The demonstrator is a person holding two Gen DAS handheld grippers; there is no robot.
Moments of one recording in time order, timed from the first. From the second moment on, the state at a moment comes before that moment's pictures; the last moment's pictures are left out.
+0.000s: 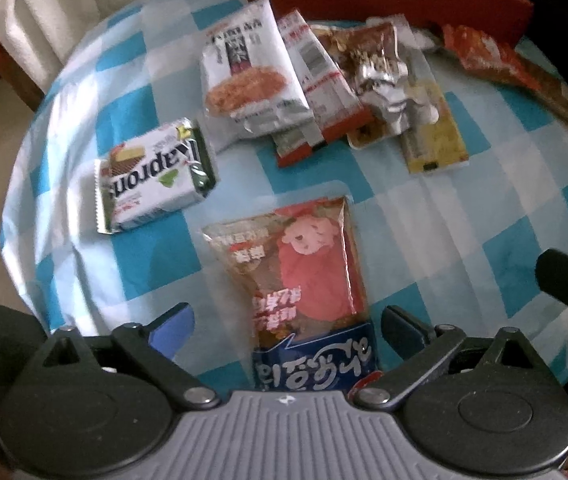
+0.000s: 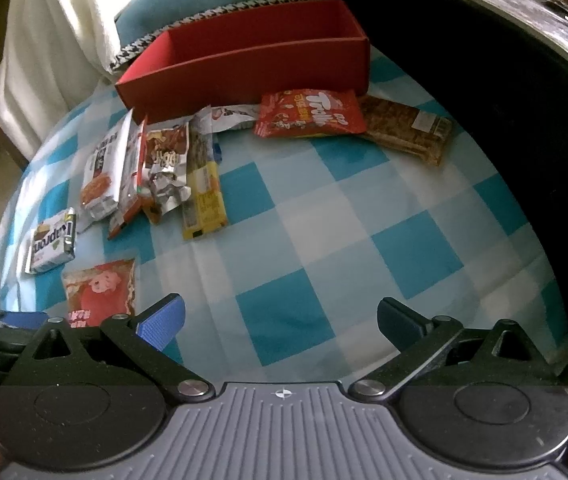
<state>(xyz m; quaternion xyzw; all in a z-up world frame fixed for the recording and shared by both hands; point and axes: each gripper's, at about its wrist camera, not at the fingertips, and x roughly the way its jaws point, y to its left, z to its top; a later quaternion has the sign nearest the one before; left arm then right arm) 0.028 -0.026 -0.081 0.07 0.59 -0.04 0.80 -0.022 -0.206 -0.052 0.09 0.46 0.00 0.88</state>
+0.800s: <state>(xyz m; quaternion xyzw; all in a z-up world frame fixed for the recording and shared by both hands) 0.033 0.001 -0.070 0.02 0.58 -0.10 0.81 0.043 -0.233 -0.028 0.03 0.44 -0.01 0.90</state>
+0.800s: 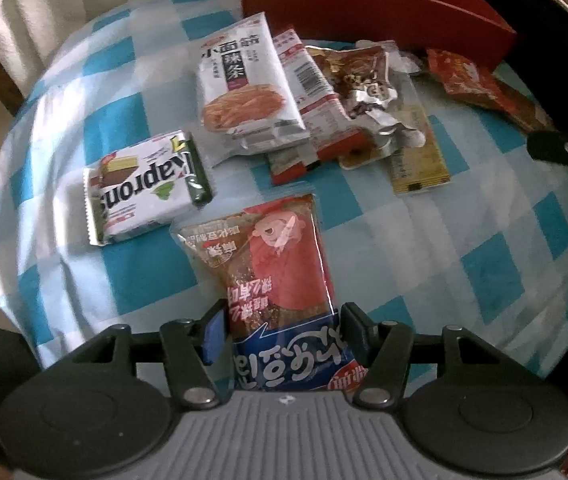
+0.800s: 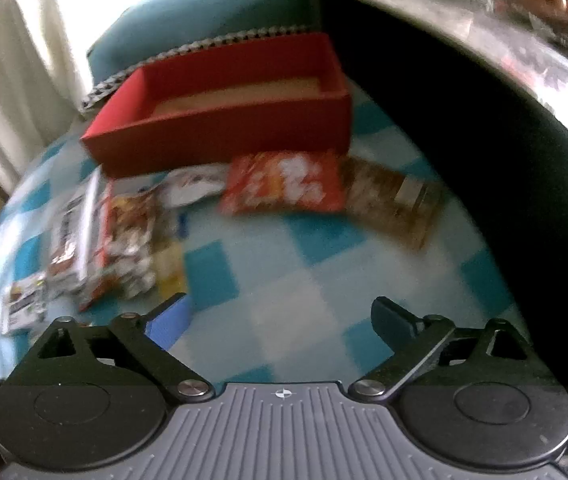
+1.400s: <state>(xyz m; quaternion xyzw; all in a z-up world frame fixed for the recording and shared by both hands) 0.049 -0.011 -0.069 0.03 0.58 -0.11 0.80 0.178 -0.228 -0.066 -0.17 0.50 0.23 0.81</state>
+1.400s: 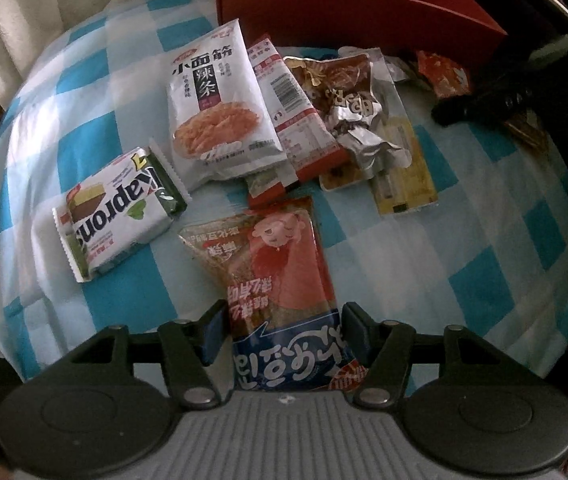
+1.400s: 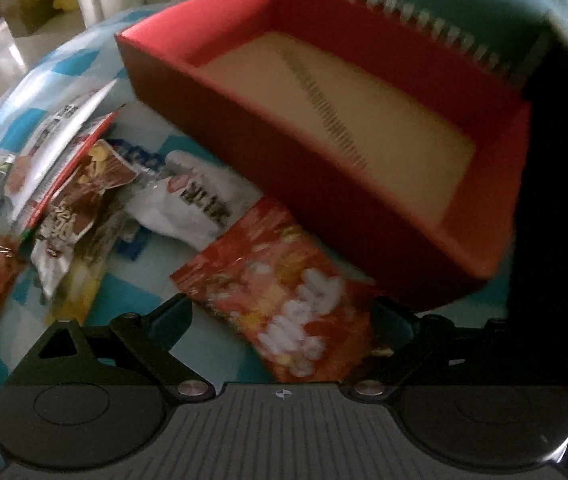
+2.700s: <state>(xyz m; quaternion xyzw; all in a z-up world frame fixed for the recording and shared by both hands) 0.027 -0.014 -0.076 0.08 0.56 -0.13 0.82 0.128 -0.208 -0.069 -0.08 0.51 0.12 0.85</state>
